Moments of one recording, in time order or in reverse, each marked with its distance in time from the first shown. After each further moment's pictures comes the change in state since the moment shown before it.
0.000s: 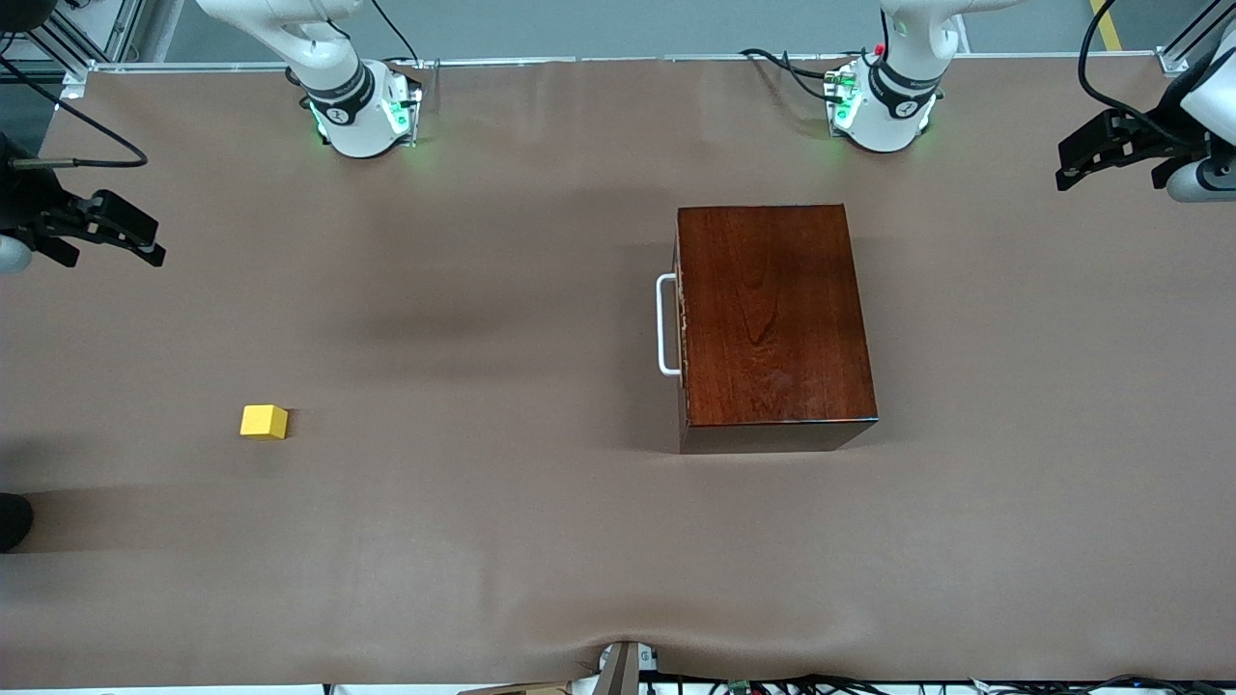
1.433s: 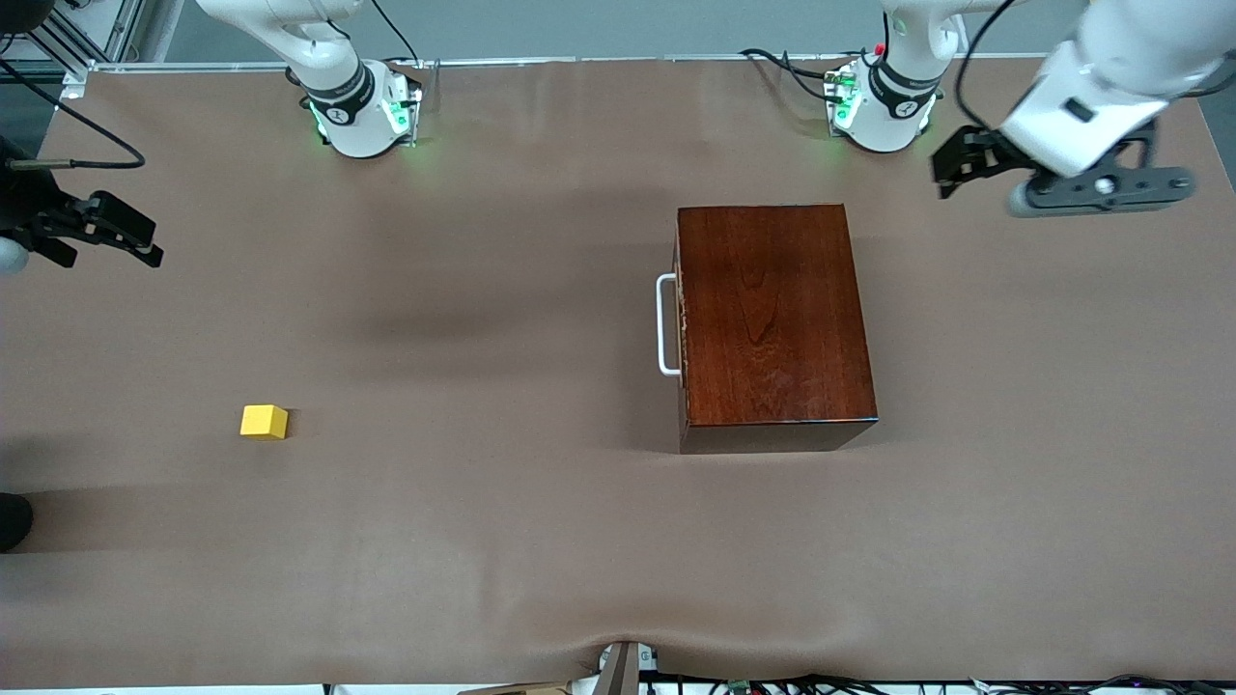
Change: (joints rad) left arm -0.031 0.077 -0.238 0.028 0.002 0.008 -0.294; right arm -0.002 0.001 -0.003 0.000 0.000 0.002 0.000
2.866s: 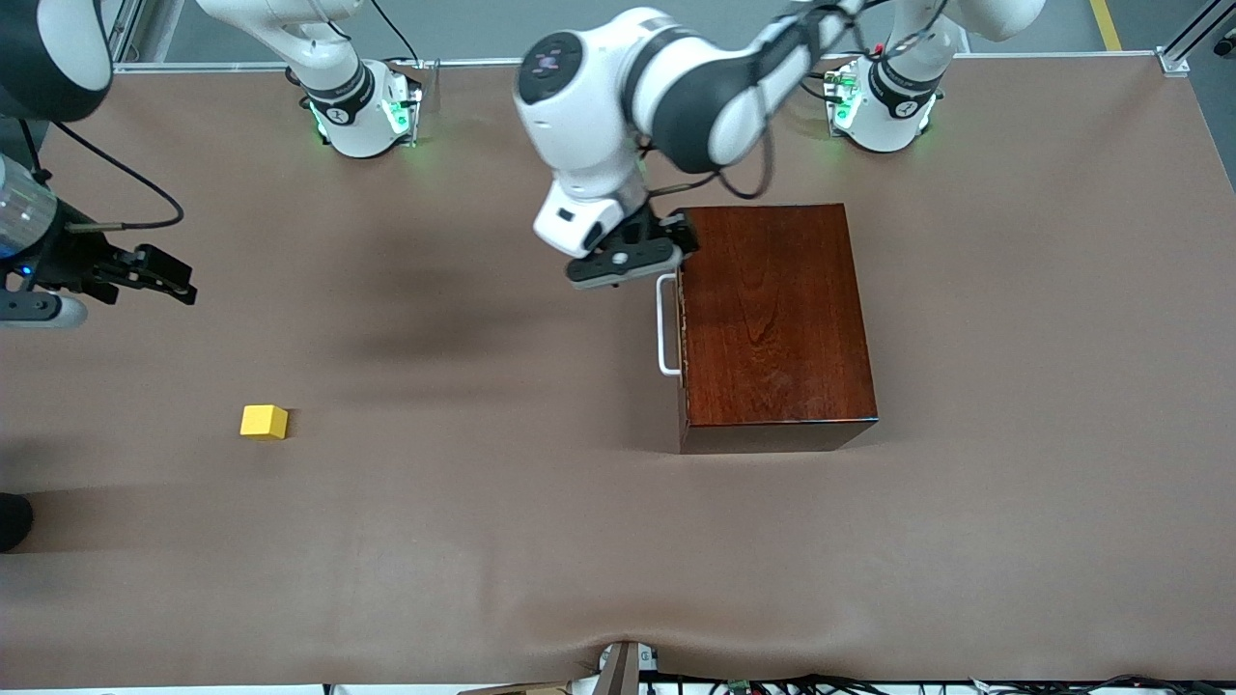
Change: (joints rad) left arm -0.967 0.592 0.390 0.314 0.255 0.265 -0.690; right arm -0.005 0.050 -0.004 -0.121 -0.001 0.130 0.000
